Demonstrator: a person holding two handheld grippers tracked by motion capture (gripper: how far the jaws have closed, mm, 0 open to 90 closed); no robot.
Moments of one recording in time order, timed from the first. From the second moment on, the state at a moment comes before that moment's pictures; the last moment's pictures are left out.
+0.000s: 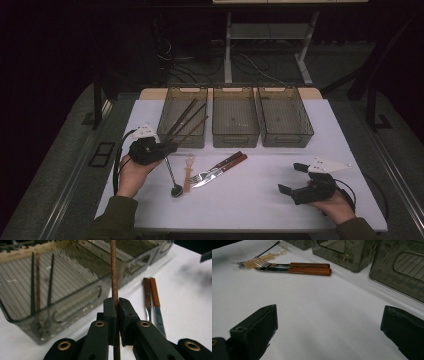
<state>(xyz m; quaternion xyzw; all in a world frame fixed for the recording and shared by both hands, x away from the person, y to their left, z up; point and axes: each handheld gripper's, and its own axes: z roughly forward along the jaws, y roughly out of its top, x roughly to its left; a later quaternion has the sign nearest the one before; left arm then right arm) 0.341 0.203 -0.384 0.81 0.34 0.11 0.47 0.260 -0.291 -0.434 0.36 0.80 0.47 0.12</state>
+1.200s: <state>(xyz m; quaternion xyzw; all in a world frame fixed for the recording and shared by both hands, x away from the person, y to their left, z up) 0.420 0.179 -0.346 0.78 0.40 0.16 0.46 0.260 -0.292 -0.433 0.36 0.79 0.48 0.12</state>
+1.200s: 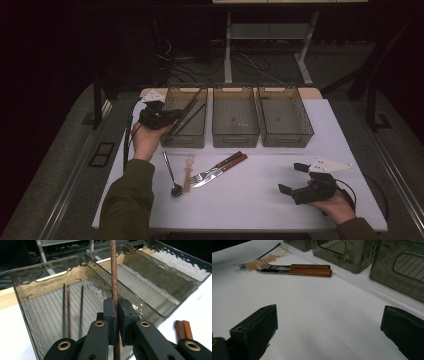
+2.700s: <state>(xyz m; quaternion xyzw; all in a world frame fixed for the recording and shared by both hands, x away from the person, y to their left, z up) 0.476 0.170 -0.386 0.76 0.47 0.20 0.40 0.259 -0.292 -0.432 0.35 0.79 0.48 0.11</state>
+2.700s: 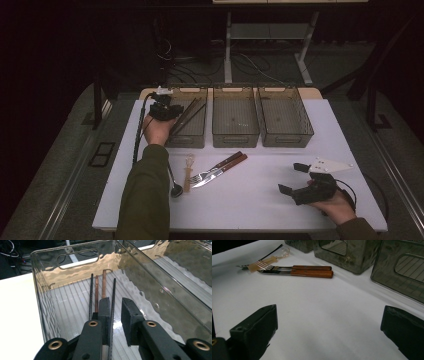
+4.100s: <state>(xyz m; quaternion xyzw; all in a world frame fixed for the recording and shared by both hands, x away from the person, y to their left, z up) 0.372 0.159 -0.372 0.81 0.34 0.15 0.45 0.259 -0.291 -0.432 0.35 0.79 0.48 0.12</state>
